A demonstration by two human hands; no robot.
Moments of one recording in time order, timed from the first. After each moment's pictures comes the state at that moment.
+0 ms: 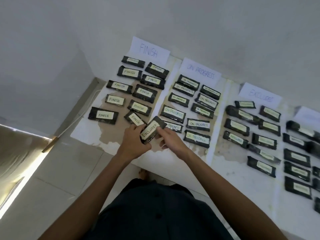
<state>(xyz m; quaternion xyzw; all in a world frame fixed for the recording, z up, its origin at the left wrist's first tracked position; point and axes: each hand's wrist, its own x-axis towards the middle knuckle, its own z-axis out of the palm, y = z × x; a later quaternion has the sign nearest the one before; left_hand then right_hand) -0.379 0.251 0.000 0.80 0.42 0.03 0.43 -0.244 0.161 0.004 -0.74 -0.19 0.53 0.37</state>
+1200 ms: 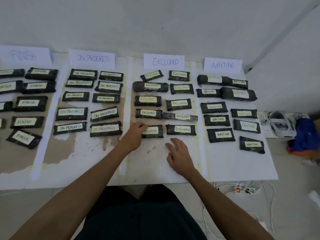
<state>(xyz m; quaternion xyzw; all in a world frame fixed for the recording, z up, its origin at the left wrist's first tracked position) -0.126 0.019 -0.094 0.95 0.10 -0.09 0.28 -0.089 -0.215 -0.120 -0.91 -0.36 0.14 0.16</state>
